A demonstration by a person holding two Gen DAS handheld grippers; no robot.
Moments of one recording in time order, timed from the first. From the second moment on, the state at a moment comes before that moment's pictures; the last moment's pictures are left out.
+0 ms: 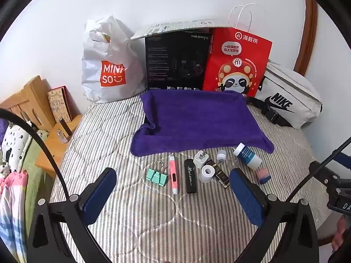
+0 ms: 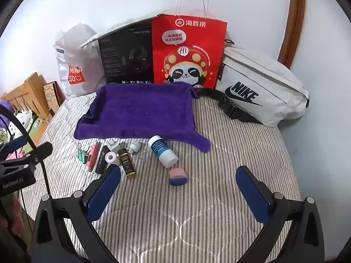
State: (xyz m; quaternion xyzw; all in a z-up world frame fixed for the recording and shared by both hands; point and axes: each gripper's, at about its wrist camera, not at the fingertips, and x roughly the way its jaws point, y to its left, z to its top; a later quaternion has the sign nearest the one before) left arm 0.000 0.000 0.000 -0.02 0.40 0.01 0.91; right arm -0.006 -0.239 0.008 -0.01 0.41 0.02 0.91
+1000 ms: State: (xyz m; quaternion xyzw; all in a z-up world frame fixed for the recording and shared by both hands) left arm -0.010 0.007 0.011 -0.02 0.39 0.02 0.92; right arm -0.013 -0.240 0.017 0.00 0.41 0.02 0.91
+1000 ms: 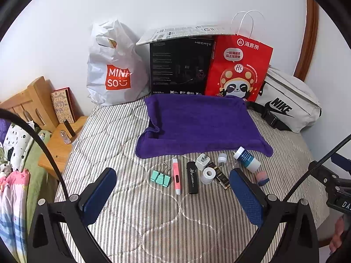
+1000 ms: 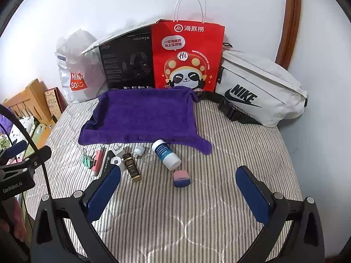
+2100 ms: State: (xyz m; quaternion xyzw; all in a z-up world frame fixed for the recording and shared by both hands) left arm -0.008 0.011 0.014 -0.02 0.39 0.01 0.92; right arm -0.013 -0.237 0.019 0.00 0.41 0.02 0.91
